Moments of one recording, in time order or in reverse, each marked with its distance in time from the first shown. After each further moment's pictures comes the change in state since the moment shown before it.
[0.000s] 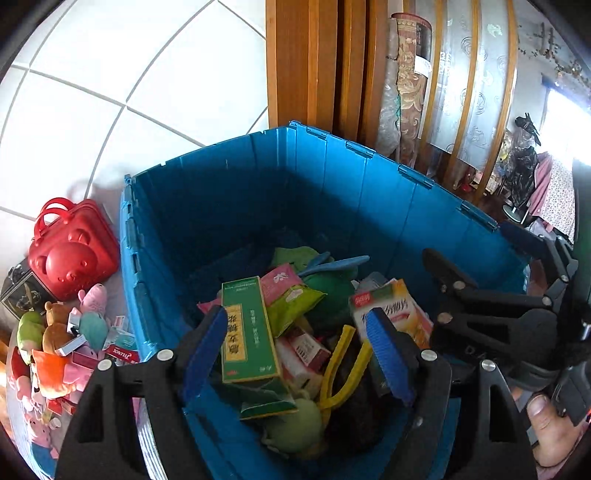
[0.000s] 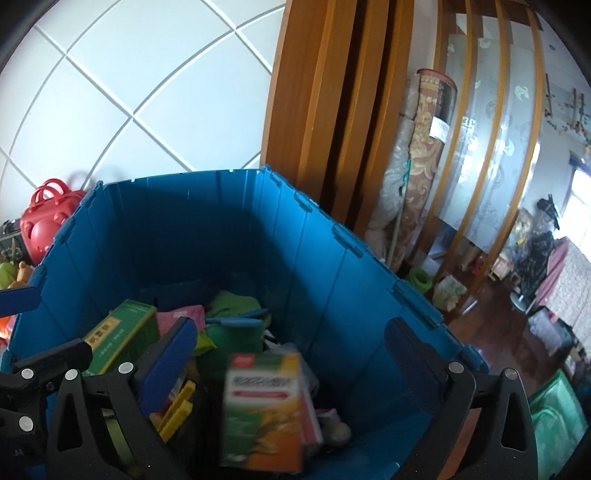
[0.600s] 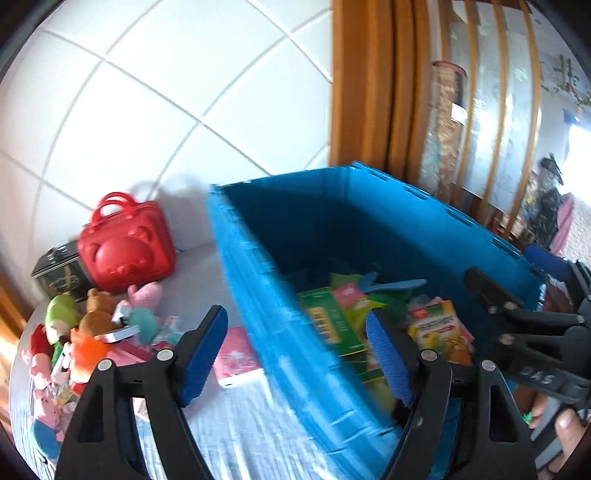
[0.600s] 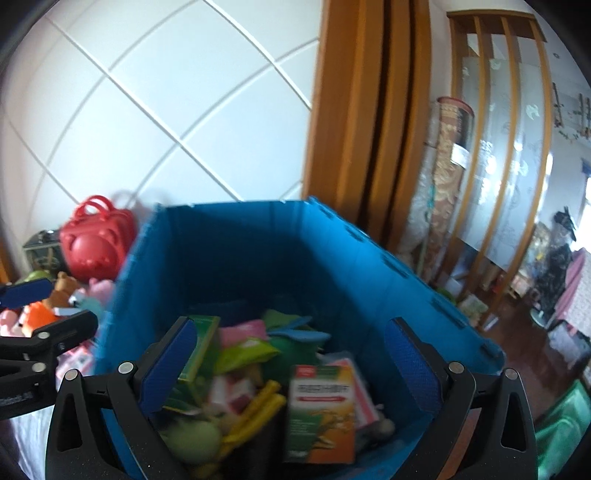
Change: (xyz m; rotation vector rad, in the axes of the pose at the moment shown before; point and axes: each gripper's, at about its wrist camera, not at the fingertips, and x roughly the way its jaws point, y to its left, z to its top) left arm -0.067 0.094 -0.039 -0.104 -0.160 0.110; right arm -0.073 0.068 0.003 -0.016 -0.117 0.127
